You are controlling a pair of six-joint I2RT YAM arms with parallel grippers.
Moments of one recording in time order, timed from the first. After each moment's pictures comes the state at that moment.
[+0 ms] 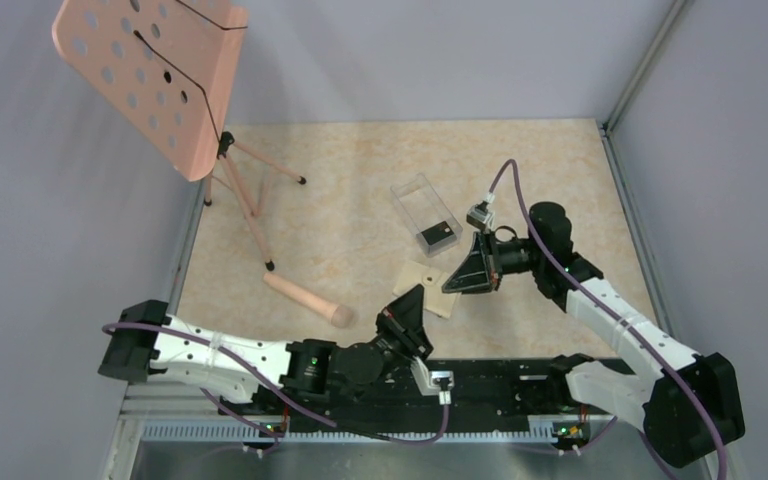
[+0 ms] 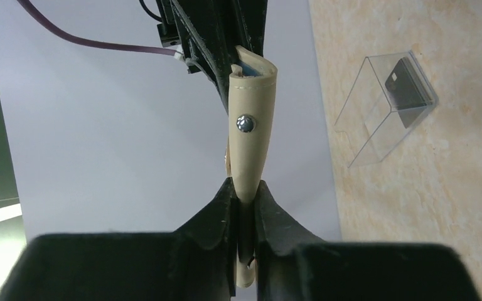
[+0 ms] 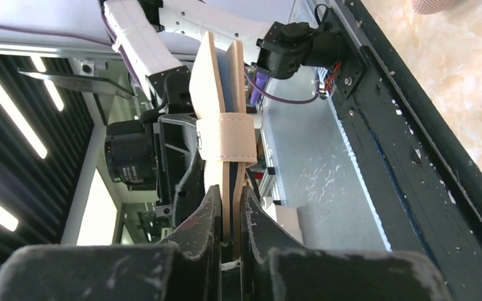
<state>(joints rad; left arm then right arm) -1.66 1.10 0.63 0.31 -0.82 1.52 0.39 1.04 0.63 0.05 -1.25 1.08</state>
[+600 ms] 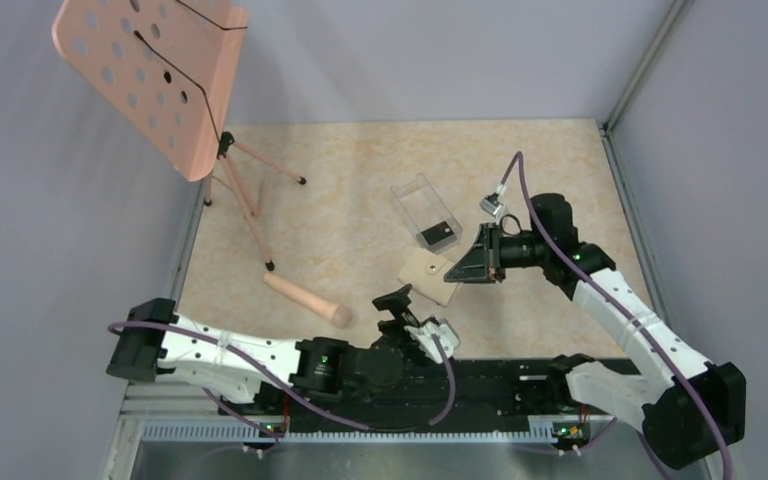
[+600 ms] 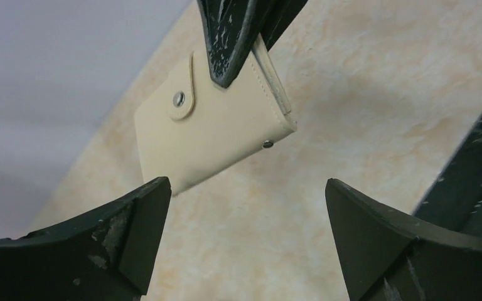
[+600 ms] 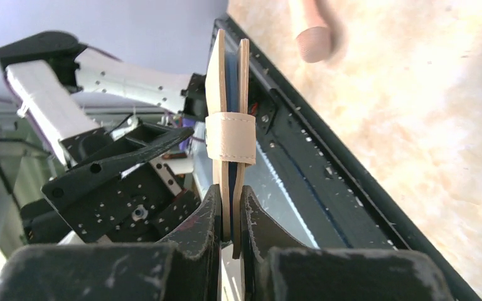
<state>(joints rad) -1.66 1.16 0.71 0.20 -0.92 0.43 0.37 1.03 0.79 -0.34 -1.00 0.75</state>
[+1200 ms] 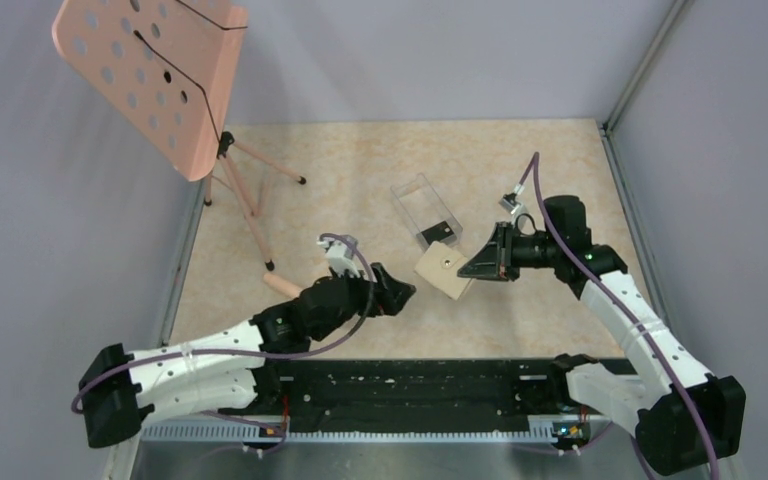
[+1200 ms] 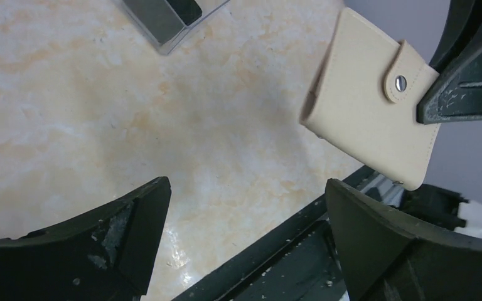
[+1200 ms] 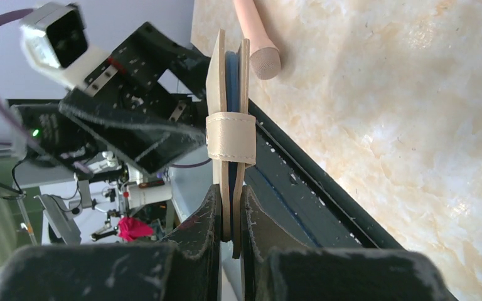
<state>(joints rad) -1.13 0.95 0.56 0.03 -0.36 -0.80 0.26 1.00 0.79 -0.50 -0.91 0.63</state>
